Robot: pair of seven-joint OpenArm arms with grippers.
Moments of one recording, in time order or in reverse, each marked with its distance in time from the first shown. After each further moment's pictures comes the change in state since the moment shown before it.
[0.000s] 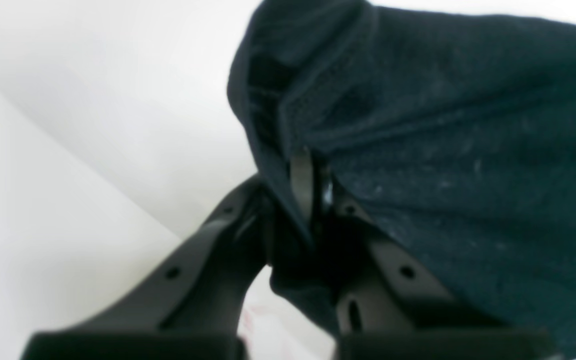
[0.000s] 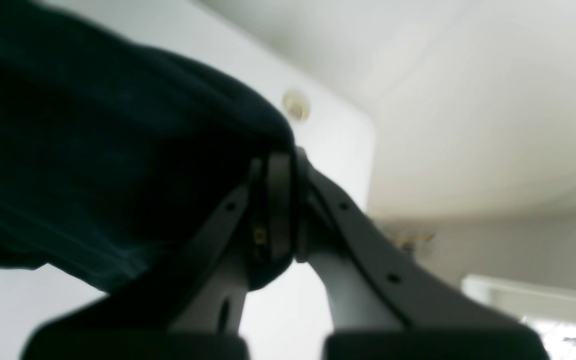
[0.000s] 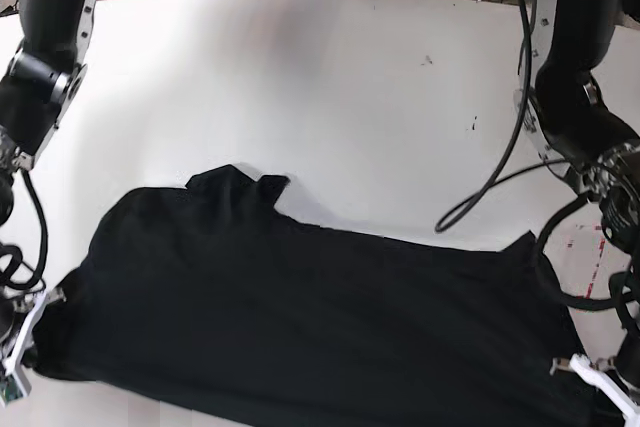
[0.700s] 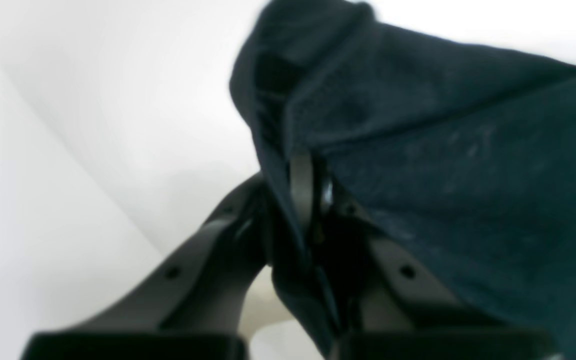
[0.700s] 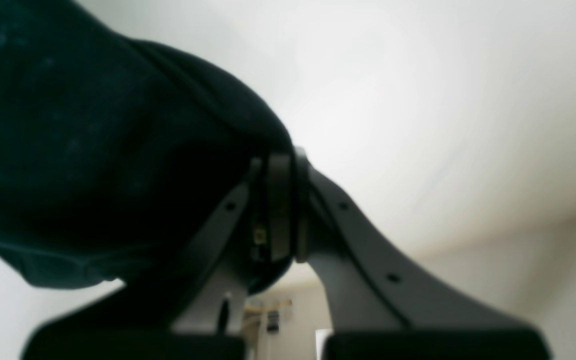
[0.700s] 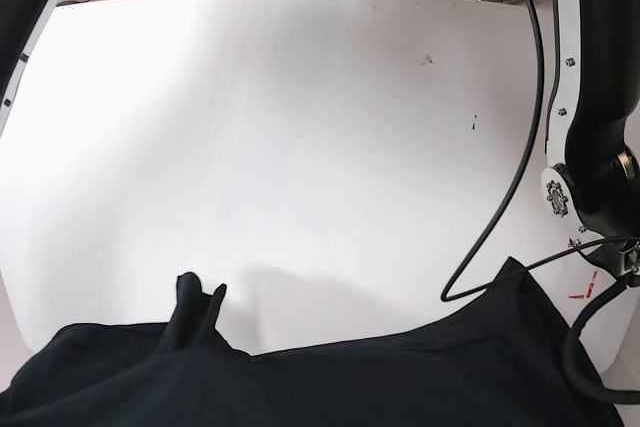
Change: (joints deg) left arm -17.9 -0.1 3.4 -7.1 2.4 -0.1 -1.1; right arm 34.6 8.4 -20.5 -3.8 0.7 0.1 -1.4
